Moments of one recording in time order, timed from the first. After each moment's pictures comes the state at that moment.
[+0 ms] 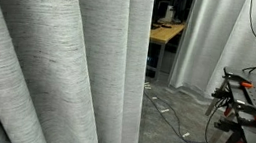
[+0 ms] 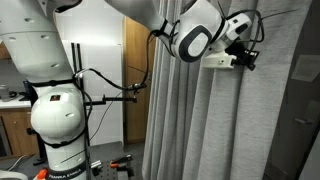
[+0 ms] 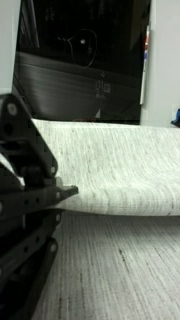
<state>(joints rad) 0.17 -0.20 -0.28 -2.31 0.09 3.19 -0.27</state>
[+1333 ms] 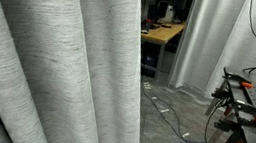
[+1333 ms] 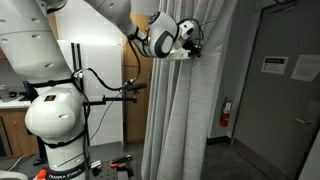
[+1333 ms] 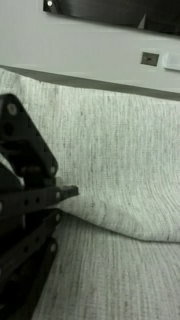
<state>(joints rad) 0.07 -0.26 0.27 -2.36 0.10 3.31 -0.17</state>
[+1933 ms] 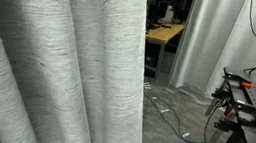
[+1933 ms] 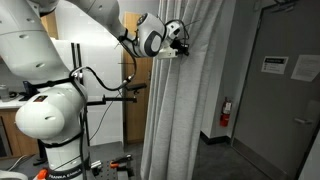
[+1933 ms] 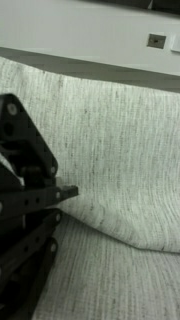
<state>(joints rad) -0.13 -0.34 0.57 -2.40 0.15 3.30 -0.10</state>
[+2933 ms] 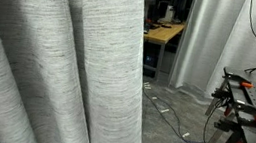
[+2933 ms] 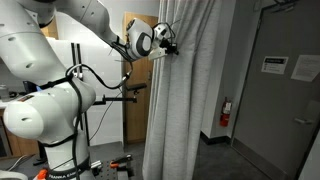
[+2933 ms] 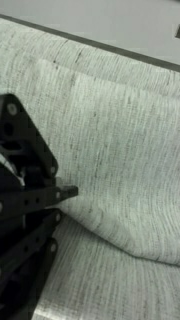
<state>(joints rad) -0.46 -0.48 0.99 -2.37 0.17 3.30 -0.03</state>
